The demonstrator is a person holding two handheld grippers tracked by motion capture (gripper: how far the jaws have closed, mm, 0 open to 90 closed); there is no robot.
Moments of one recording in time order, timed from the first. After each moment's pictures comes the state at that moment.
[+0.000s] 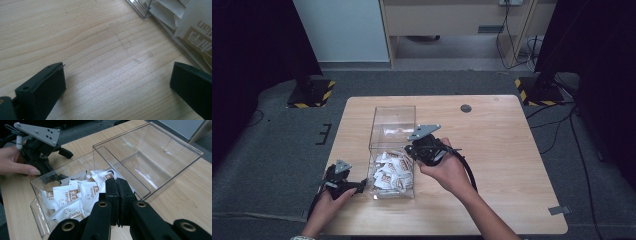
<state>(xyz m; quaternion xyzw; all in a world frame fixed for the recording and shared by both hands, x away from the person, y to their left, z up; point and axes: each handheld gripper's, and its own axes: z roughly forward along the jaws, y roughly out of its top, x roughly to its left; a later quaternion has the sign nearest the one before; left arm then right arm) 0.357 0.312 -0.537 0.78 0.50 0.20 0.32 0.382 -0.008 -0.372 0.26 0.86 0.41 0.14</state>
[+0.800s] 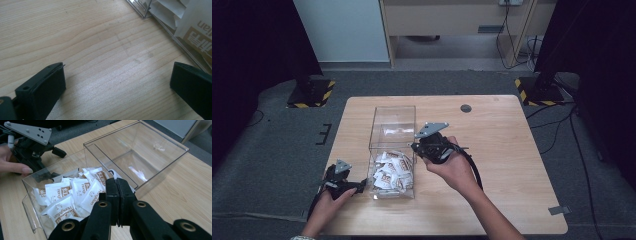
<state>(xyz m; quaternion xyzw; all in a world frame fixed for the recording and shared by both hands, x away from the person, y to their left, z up) 0.357 0.312 -0.537 0.78 0.50 0.20 0.32 0.387 -0.025 -0.371 0.27 0.86 0.41 0.14</state>
